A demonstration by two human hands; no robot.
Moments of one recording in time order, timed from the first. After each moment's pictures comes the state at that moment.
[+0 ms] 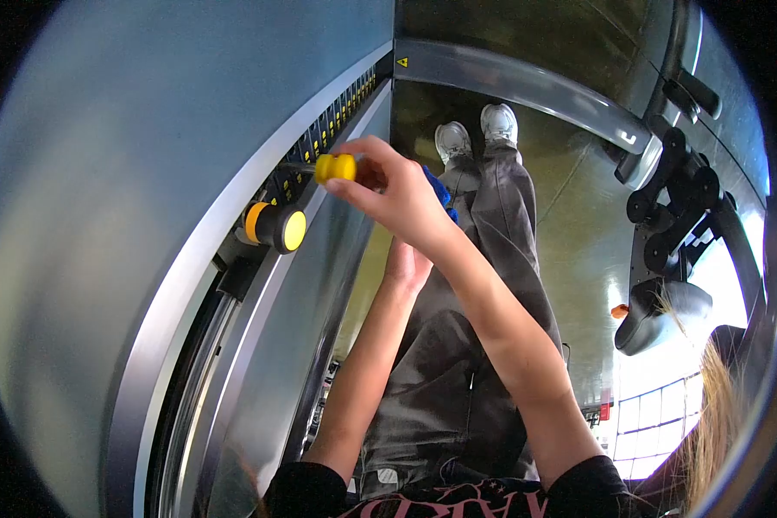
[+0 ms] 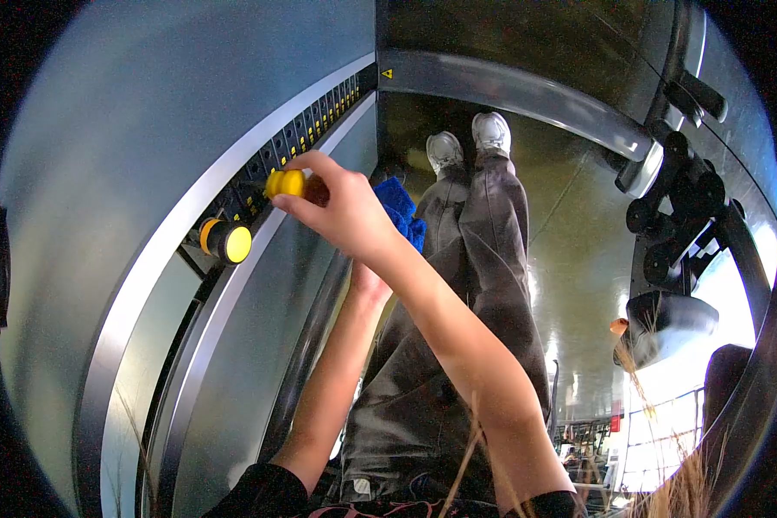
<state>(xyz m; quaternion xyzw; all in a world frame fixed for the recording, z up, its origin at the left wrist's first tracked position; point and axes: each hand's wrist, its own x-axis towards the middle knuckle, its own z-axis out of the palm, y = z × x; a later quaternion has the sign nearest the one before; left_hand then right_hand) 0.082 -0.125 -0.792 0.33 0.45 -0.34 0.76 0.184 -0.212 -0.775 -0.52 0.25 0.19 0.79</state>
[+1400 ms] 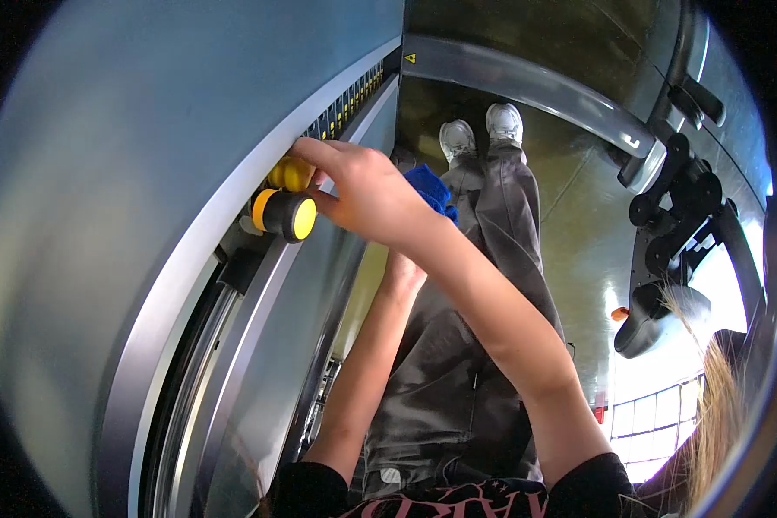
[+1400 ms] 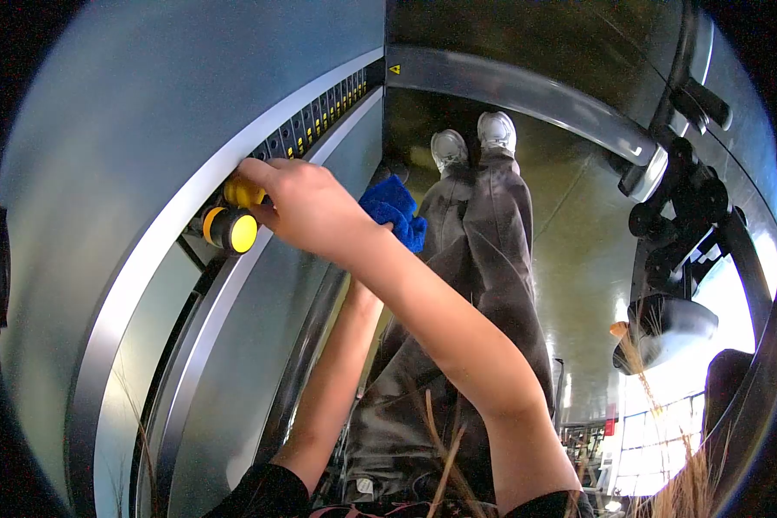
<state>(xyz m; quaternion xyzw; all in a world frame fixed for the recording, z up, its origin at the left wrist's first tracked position) 0.076 -0.119 -0.794 0.37 0.43 -0.33 0.76 0.211 -0.198 -0.761 -0.67 0.04 0.14 0.73</state>
